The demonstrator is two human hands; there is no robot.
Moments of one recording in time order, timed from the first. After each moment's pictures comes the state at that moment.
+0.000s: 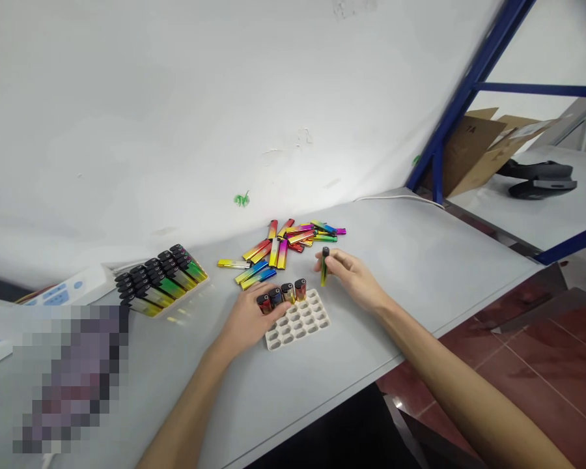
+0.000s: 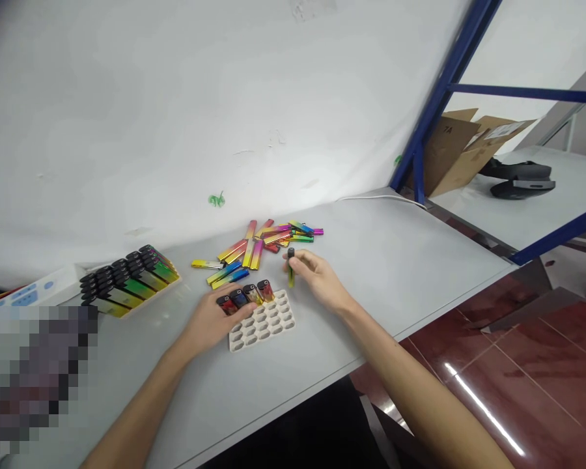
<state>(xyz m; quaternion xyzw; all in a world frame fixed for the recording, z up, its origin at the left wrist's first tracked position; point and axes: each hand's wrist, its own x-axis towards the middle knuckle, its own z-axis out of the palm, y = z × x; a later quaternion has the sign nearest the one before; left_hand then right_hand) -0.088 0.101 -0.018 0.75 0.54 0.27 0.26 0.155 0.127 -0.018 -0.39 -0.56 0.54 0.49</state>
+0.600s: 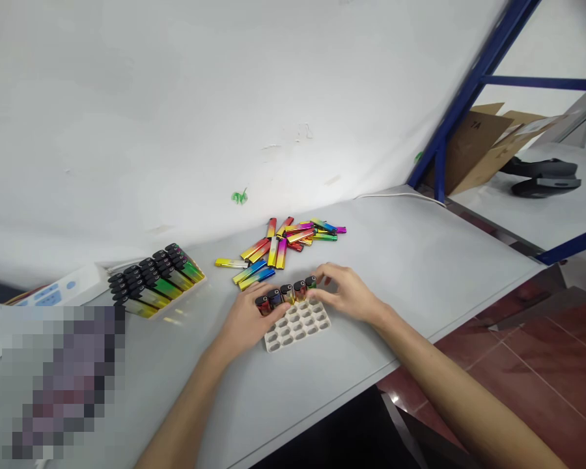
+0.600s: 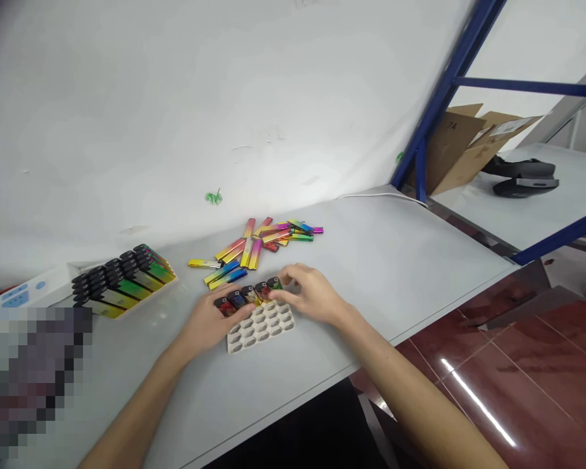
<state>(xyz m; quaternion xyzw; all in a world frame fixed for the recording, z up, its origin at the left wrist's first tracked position) -0.088 0.101 -0.018 0.74 0.56 0.25 0.28 0.153 0.118 -0.024 -0.41 -0.78 0.30 0.35</state>
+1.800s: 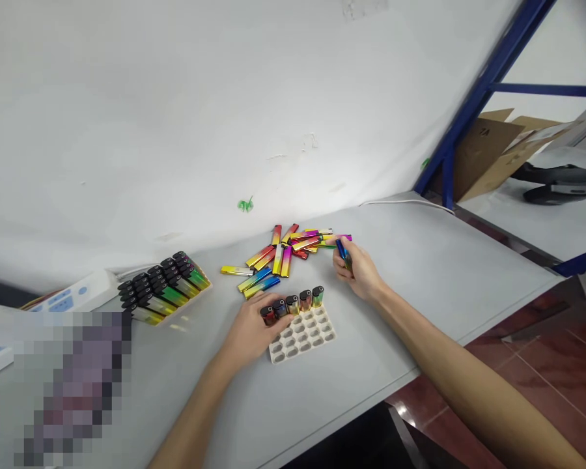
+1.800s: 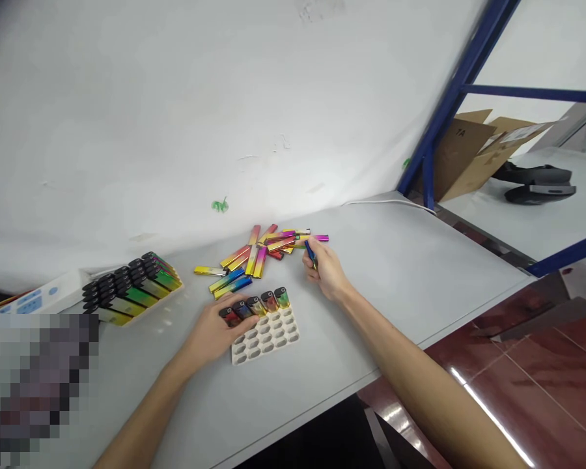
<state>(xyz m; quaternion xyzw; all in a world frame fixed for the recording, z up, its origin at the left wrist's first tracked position) -0.090 0.100 -0.021 0.73 0.57 0.26 0.27 0.156 0.168 -0.014 -0.39 -0.40 0.63 0.54</state>
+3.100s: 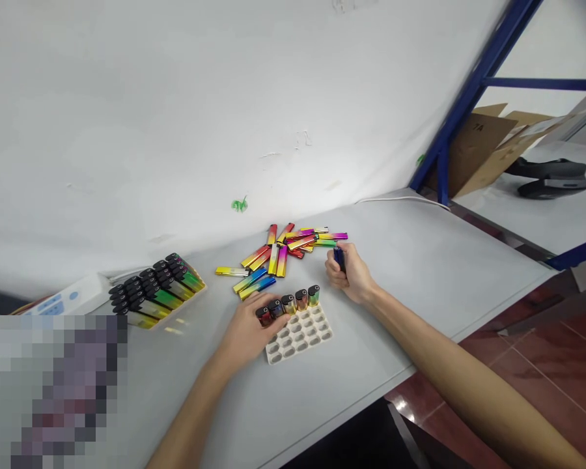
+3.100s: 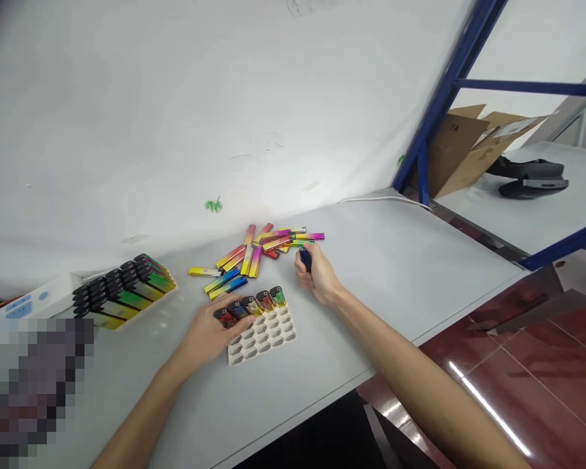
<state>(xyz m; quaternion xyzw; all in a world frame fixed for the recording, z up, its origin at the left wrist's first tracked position) -0.089 0.100 -0.023 0.74 0.57 0.26 0.26 0.149 0.162 -0.012 -0.40 -0.36 0.70 0.47</state>
